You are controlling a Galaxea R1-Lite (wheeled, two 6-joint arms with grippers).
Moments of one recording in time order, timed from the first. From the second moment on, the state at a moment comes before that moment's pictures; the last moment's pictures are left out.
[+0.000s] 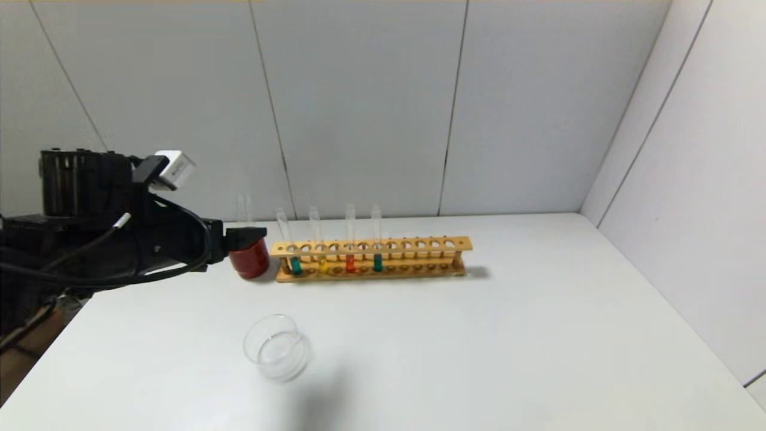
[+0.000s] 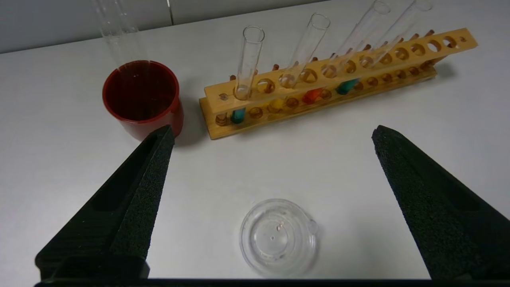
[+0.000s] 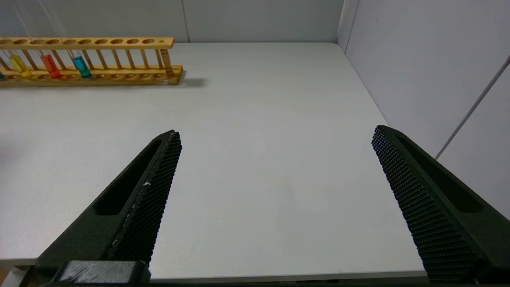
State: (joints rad) left arm -0.13 1.57 -0.79 -0.41 -0.24 -0.05; right arm 0.00 0.00 0.00 0.00 0.00 0.00
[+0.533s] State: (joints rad) left arm -0.15 1.83 -0.88 -0.54 -0.22 -0.07; right arm 0.00 0.00 0.00 0.00 0.00 0.00
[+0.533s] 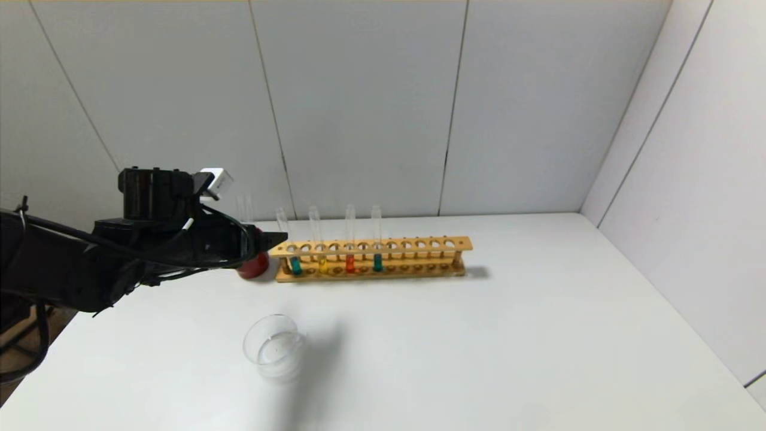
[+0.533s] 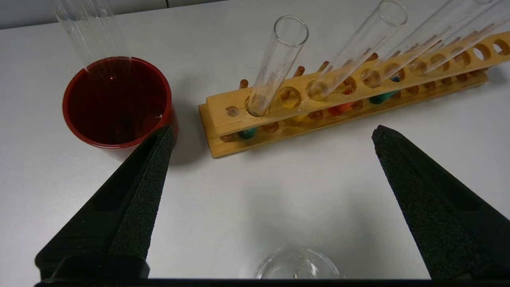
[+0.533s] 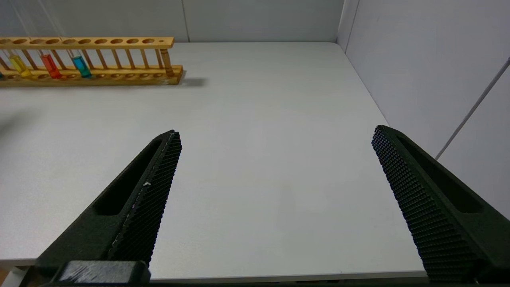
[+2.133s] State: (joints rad) left arm -0.19 2.12 -1.14 -0.54 -0.14 -0.07; right arm 0.00 0.00 0.00 0.00 0.00 0.00
